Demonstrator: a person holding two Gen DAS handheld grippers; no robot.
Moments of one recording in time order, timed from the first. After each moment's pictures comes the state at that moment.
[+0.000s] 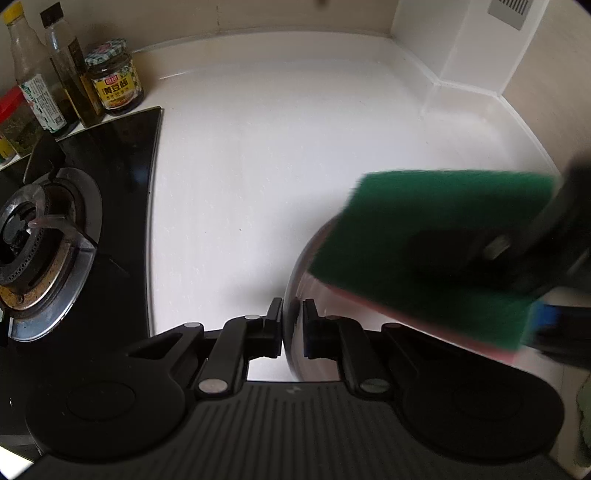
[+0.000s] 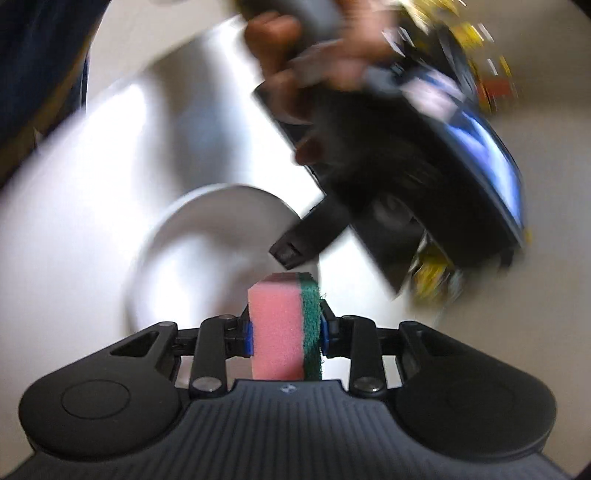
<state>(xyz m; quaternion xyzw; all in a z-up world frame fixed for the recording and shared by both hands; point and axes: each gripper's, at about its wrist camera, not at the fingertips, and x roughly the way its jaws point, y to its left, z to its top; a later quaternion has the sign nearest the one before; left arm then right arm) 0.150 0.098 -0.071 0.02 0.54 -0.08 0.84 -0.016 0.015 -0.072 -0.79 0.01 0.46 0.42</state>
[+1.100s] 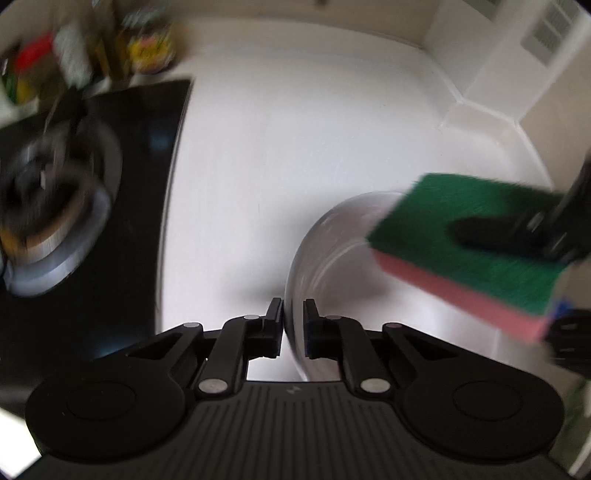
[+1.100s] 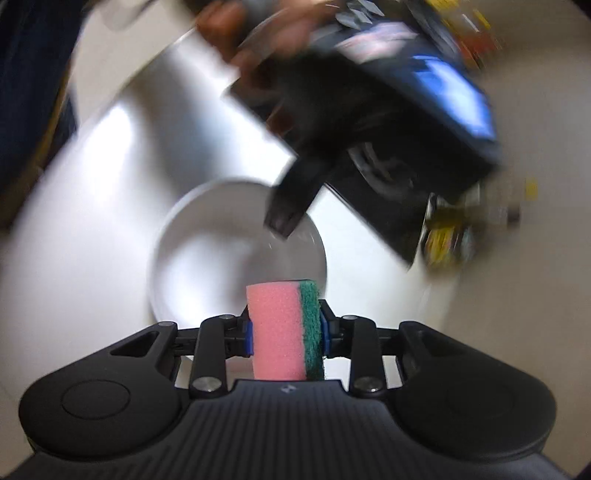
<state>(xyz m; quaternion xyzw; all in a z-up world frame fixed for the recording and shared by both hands) 0.137 0.122 -0.069 -0.11 0.57 -0.06 0.81 0.008 0.024 -0.048 -0.74 0.06 0.48 0.46</state>
